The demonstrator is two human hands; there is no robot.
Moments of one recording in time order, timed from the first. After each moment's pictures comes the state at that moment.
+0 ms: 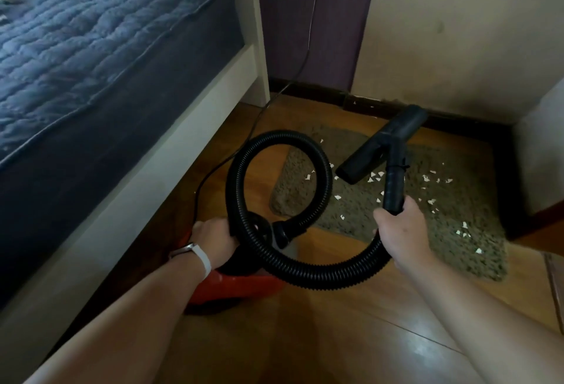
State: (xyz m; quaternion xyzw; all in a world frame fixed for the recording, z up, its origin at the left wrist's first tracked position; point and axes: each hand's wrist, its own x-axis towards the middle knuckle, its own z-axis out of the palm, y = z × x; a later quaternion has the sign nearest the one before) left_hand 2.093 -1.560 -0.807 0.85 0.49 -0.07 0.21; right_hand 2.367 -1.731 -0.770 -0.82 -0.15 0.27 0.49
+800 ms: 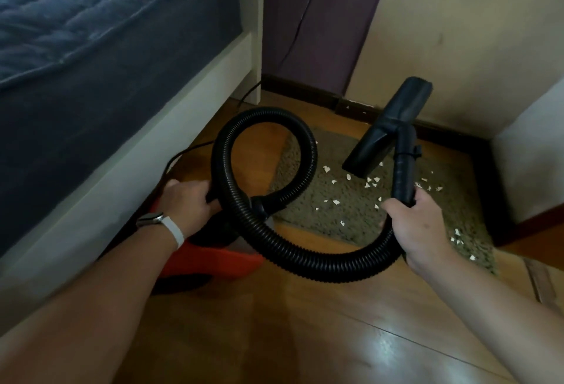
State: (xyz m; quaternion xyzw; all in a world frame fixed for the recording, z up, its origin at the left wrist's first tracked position) left_hand 2.064 -1.452 -0.838 0.89 0.43 0.06 0.14; right_hand 2.331 -1.689 -0.768 -0.81 -0.15 0.23 0.52
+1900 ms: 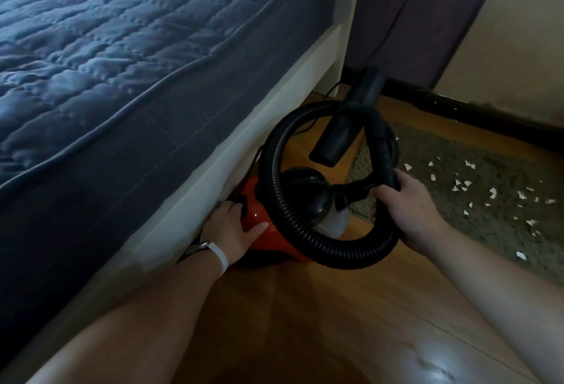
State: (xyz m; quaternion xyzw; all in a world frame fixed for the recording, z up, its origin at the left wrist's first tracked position) left_hand 1.936 -1.484 -0.887 0.78 0.58 0.02 0.24; right_hand 2.226 -1.596 -0.789 -0.73 -0.31 0.38 0.47
